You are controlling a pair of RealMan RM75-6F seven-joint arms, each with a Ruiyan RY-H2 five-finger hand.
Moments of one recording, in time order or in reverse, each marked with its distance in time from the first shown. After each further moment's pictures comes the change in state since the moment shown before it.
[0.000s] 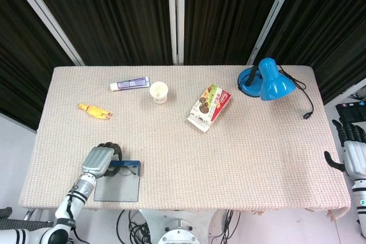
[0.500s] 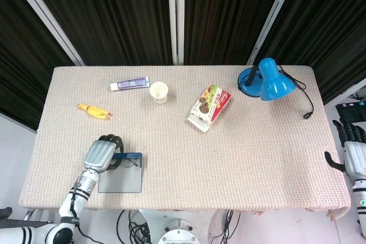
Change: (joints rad) left arm 0.005 -0.064 -0.019 0.082 0.103 0.082 0.038; right arm -0.003 -0.003 0.000 0.005 0.001 0.002 0.001
